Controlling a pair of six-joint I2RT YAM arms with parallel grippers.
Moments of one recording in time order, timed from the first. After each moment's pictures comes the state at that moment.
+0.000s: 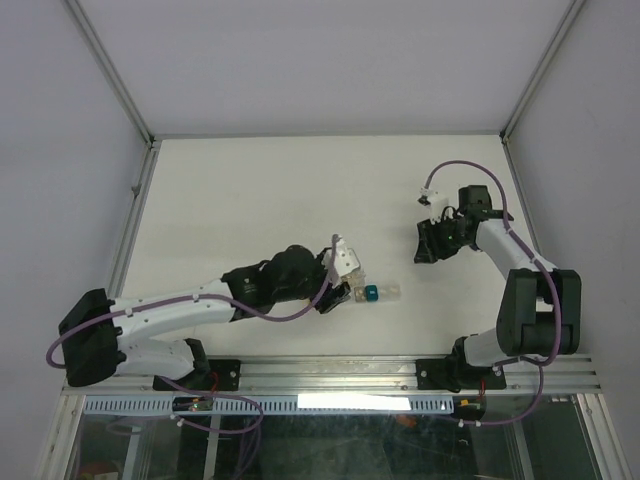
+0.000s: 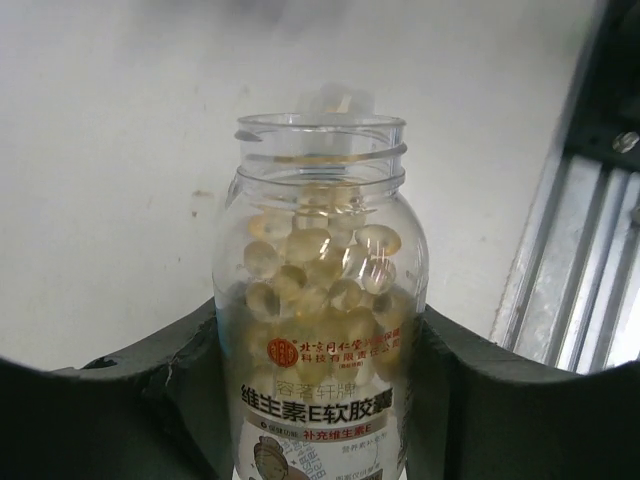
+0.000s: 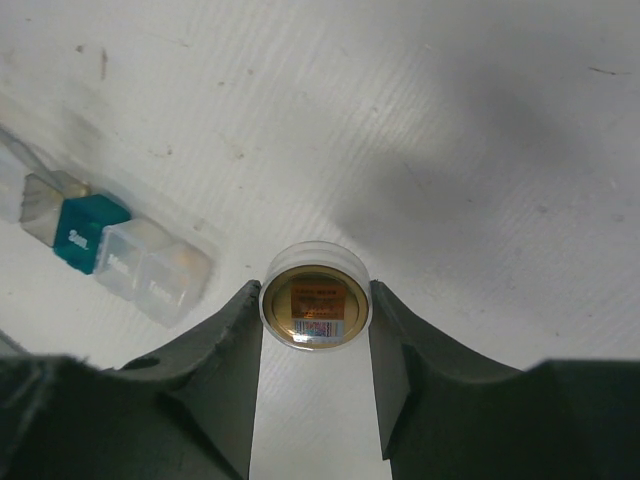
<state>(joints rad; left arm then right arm) -1.11 1.32 0.90 -0.20 0.03 0.08 -0.01 1.43 0.90 -0.67 -0.55 -0.42</state>
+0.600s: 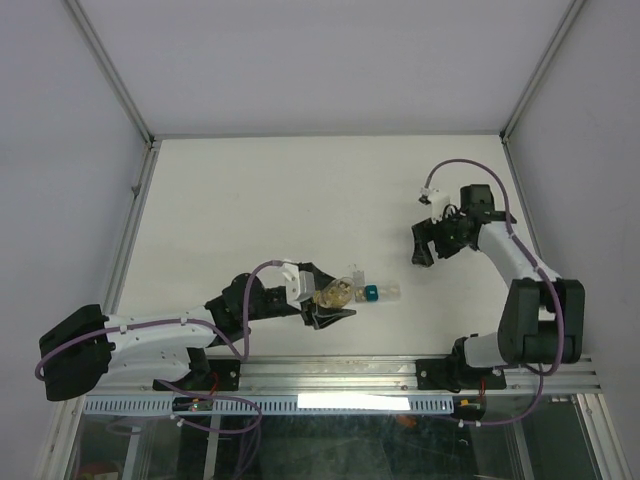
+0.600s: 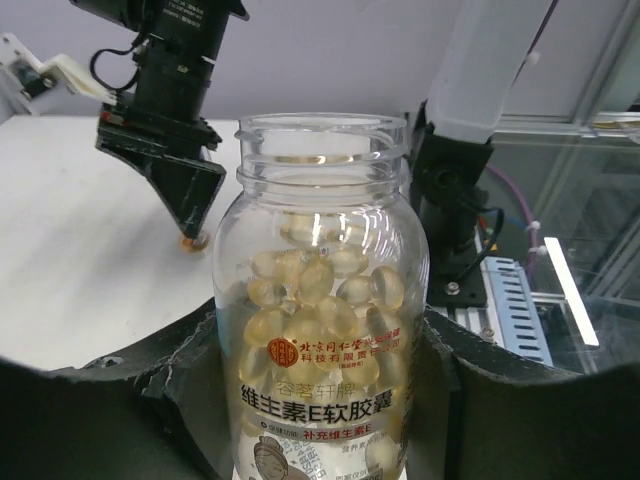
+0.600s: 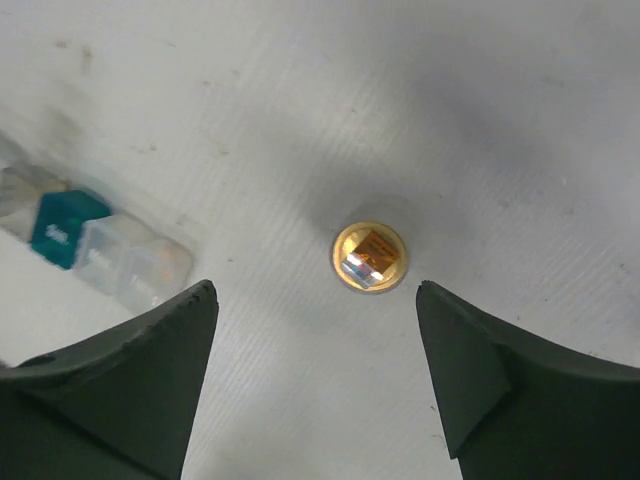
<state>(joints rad) -1.11 1.07 0.38 0.80 0.31 -0.01 0.02 1.45 0.90 -0.64 -0.42 -0.42</state>
